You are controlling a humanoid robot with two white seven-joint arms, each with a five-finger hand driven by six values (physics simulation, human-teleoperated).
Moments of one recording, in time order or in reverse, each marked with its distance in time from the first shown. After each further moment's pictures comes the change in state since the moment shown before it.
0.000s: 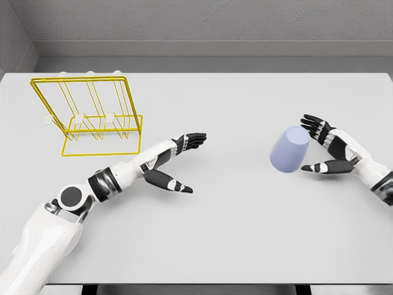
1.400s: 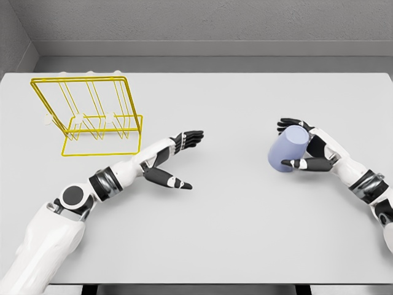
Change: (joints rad) left arm -0.008 -0.028 0.021 0.058 0.000 0.011 0.000; right arm -0.005 0.061 0.023 -0.052 -0.002 0.006 -0.002
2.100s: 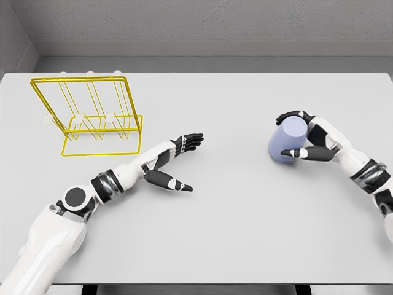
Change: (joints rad) left arm 0.002 -0.010 -0.003 0.027 0.000 -0.005 0.000; right arm -0.049 0.000 -0.002 -0.013 0.033 -0.054 0.002
